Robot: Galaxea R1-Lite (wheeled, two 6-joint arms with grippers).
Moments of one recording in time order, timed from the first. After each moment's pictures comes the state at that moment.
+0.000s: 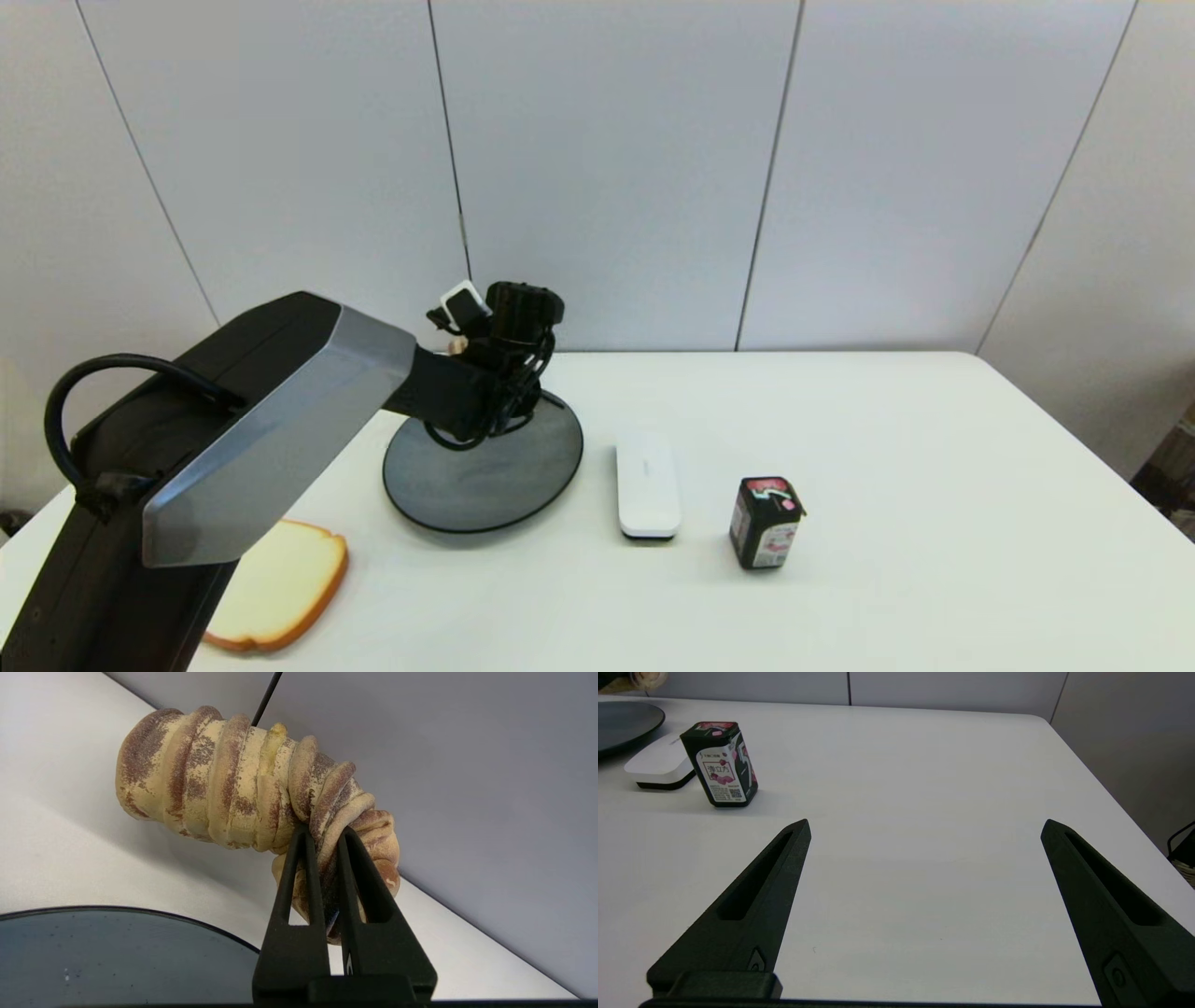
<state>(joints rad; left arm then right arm) -0.51 2.40 -1.58 -0.43 0.65 -0.76 0.00 0.00 0.00 0.01 0.03 -0.04</state>
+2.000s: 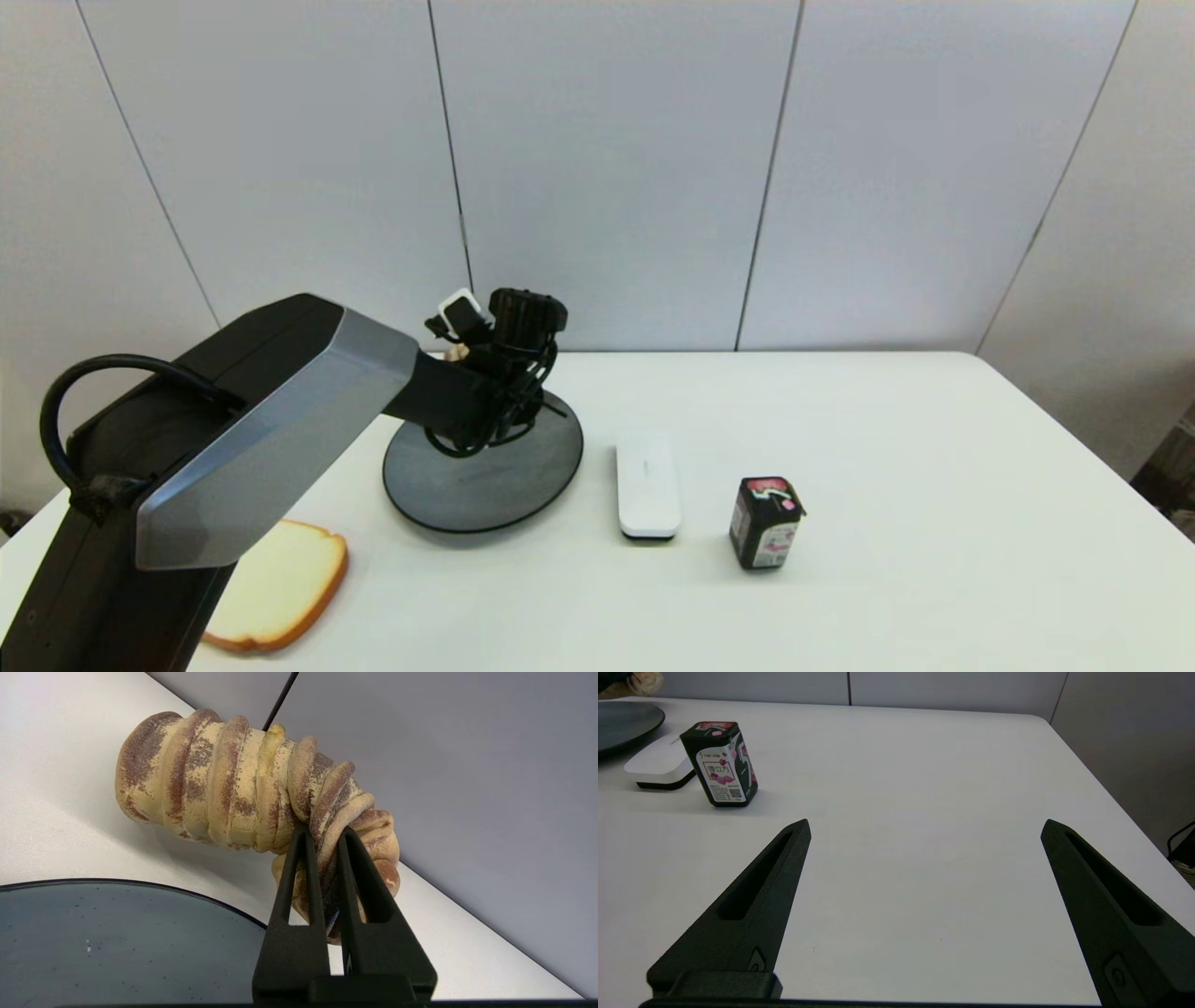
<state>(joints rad) -0.52 2.39 -1.54 -0.42 0.69 -0.80 0.00 0.00 0.00 0.01 0.03 -0.04</state>
